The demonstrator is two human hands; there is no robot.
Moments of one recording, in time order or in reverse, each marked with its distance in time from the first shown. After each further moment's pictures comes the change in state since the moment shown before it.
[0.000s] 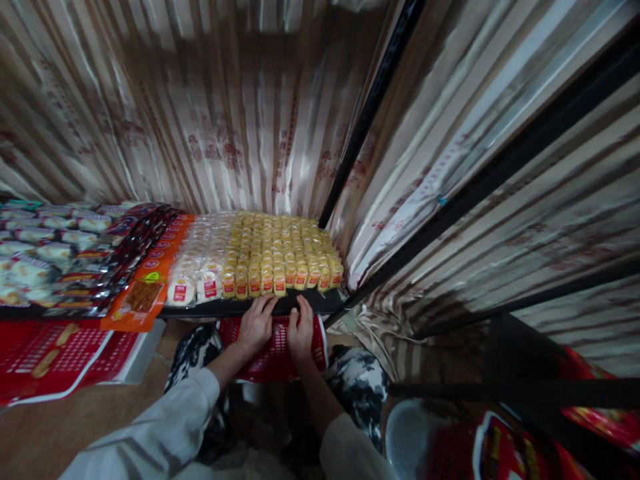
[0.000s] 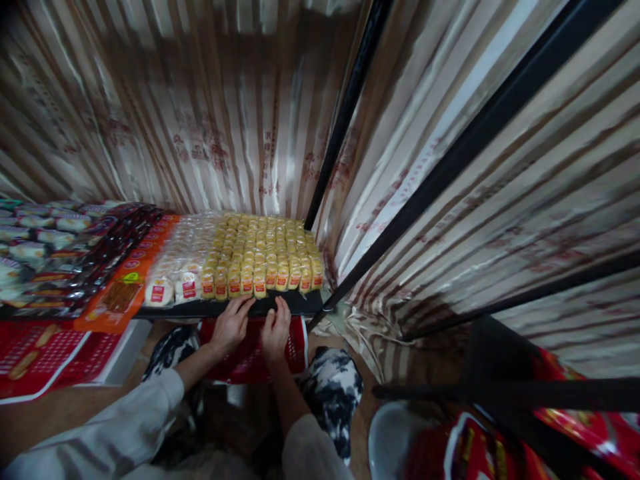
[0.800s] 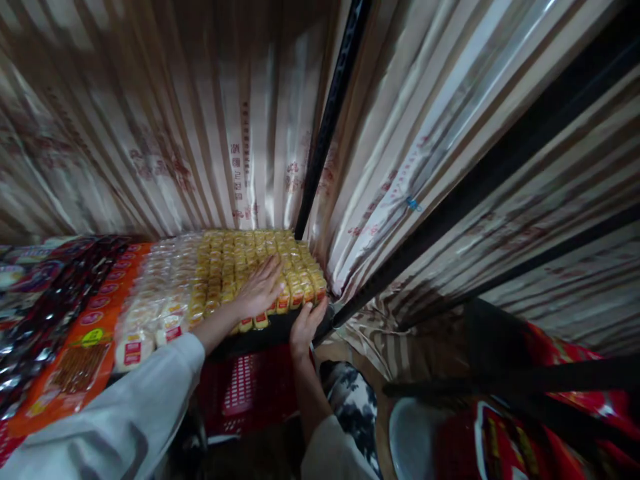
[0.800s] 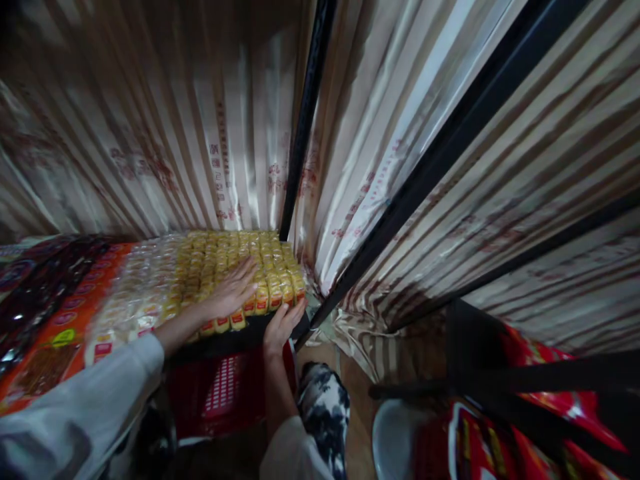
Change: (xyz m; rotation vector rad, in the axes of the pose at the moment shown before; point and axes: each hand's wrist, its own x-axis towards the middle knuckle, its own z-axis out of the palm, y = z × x) left_hand 0.169 0.003 -0.024 0.047 -0.402 0.204; right_hand 0.082 0.023 0.008 -0.032 0.468 0.275
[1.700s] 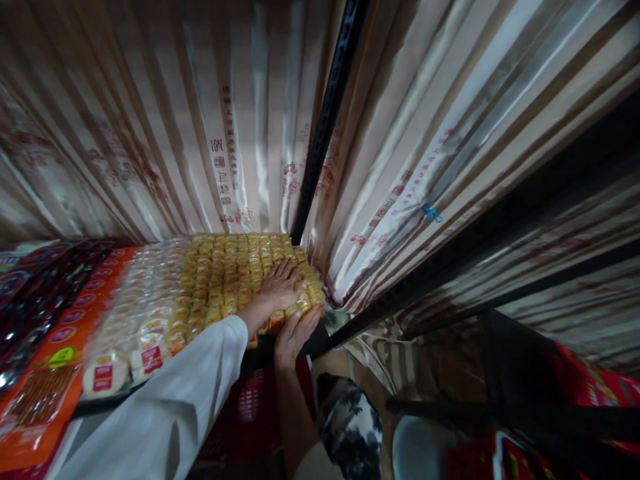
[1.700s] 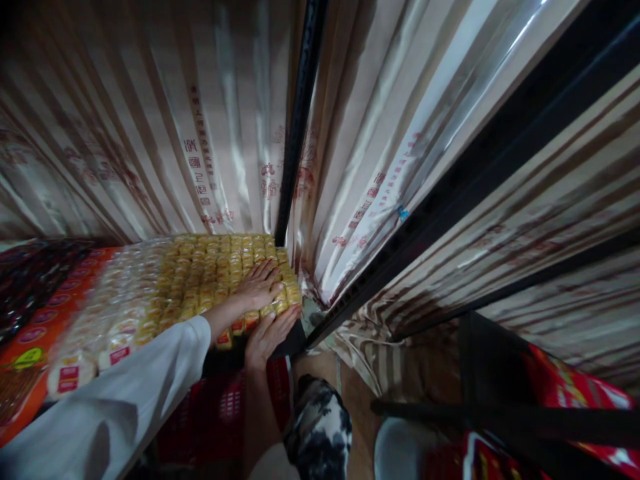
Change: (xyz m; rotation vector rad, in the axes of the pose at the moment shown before) left_hand 0.096 0.016 0.066 0.062 -0.118 -0.152; right_hand 0.003 -0.004 0.020 -0.068 0.003 -0.075
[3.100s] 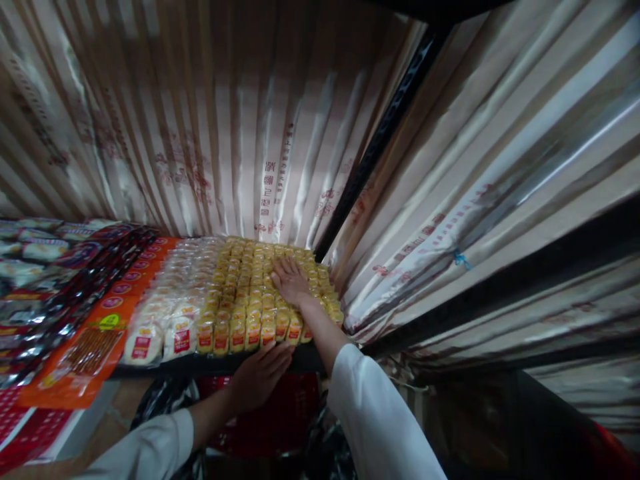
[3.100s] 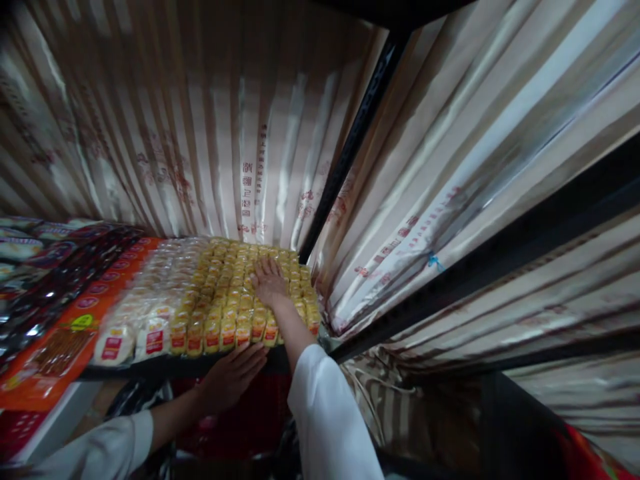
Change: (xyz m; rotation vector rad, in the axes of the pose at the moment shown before) left_hand -0.182 -0.027 0.057 0.376 0.436 0.468; right_hand 0.104 -0.092 0.068 -0.605 -1.052 -0.727
